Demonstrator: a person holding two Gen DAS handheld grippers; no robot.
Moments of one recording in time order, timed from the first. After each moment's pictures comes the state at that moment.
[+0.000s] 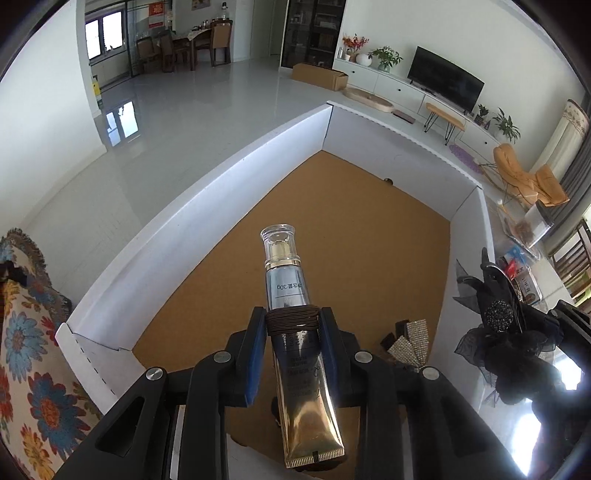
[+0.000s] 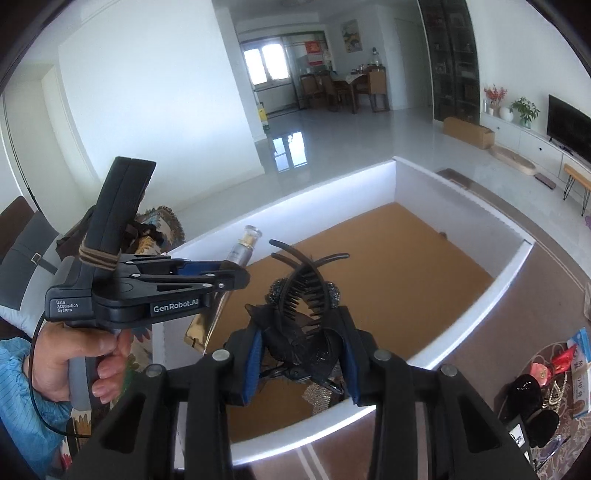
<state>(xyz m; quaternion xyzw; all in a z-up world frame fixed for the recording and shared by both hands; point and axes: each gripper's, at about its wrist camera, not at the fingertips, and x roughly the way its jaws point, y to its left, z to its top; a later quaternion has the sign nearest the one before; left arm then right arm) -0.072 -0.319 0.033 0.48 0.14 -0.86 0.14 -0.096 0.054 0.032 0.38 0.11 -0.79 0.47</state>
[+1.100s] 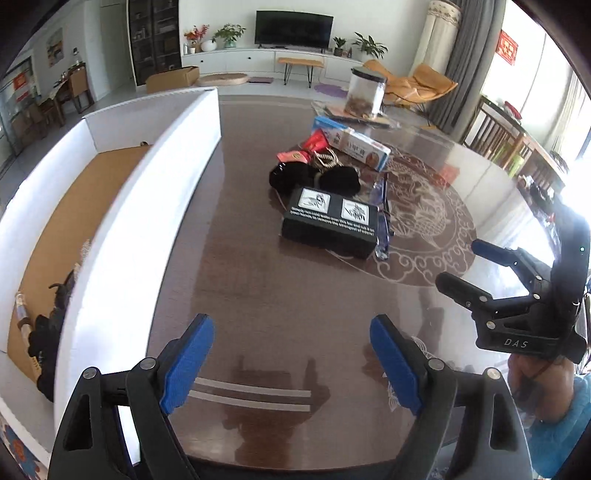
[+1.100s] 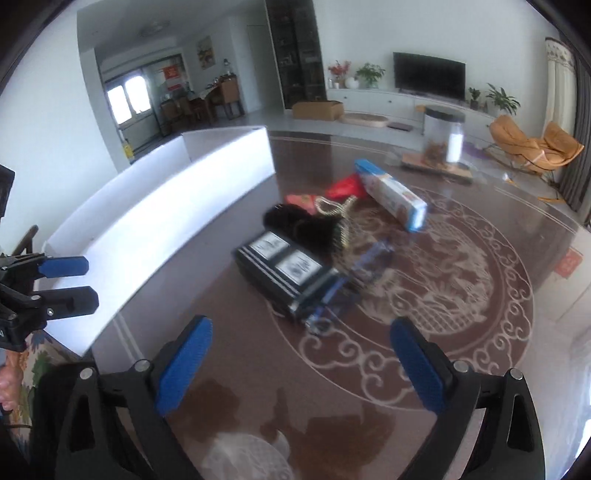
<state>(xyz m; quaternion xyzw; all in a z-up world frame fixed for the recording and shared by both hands) -0.044 -0.017 0.007 0.50 0.00 -0.86 -0.08 -0.066 0.409 -0.065 0.42 0.05 -0.89 0.17</state>
